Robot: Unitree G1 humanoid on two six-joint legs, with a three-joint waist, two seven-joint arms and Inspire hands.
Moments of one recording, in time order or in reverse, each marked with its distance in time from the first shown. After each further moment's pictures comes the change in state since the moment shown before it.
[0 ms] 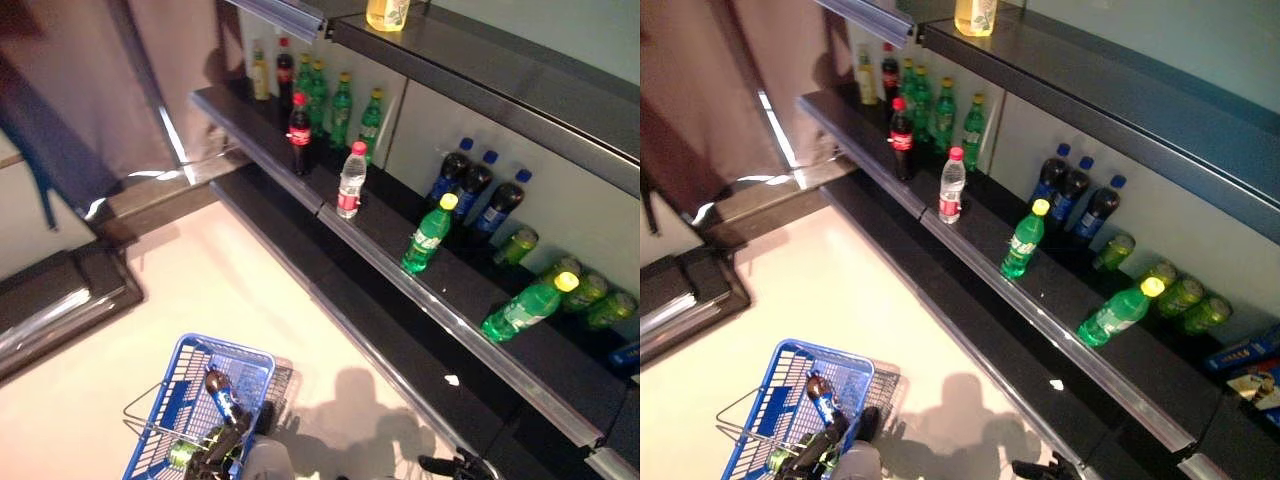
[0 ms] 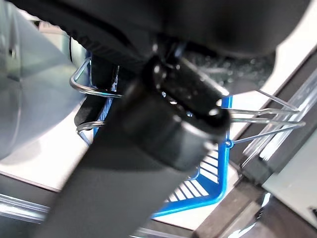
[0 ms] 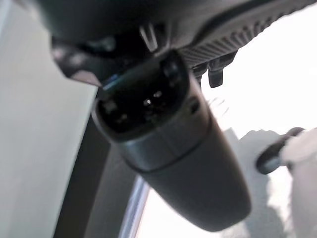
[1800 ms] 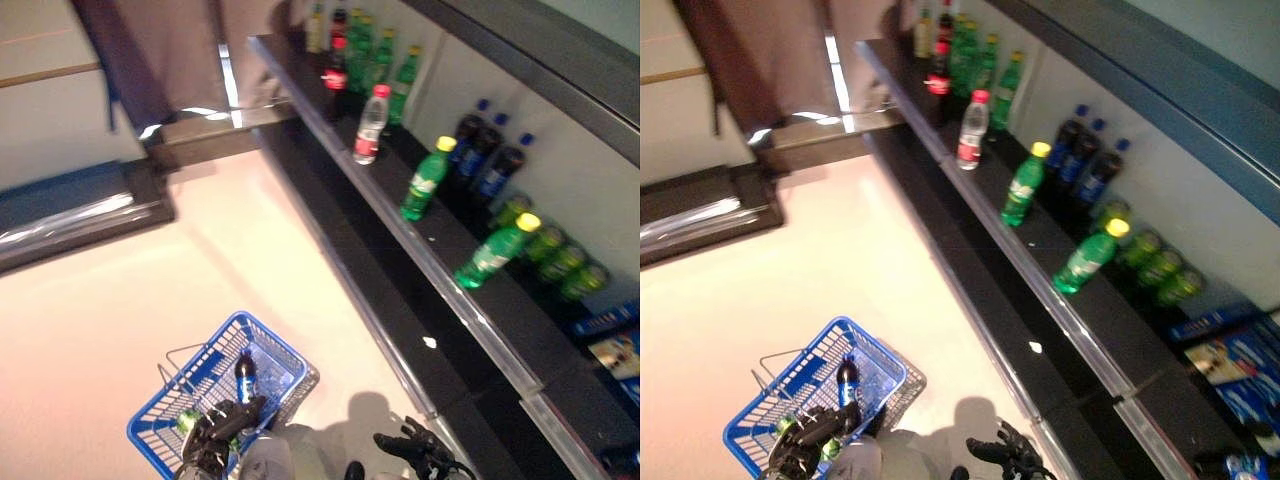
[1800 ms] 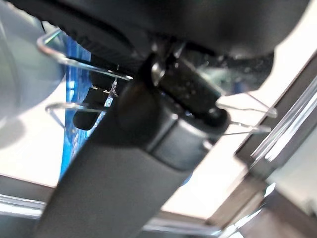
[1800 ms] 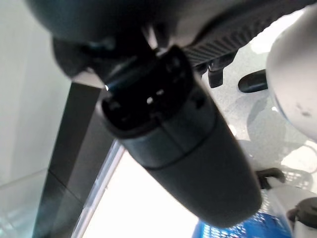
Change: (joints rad) left arm 0.110 0.095 -0.041 -0.348 0.224 0.137 0.069; right arm 0.149 0.053 0.133 -0.535 0.125 0.136 0.005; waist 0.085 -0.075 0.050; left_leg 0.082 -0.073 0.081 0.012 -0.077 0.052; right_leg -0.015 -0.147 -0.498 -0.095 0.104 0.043
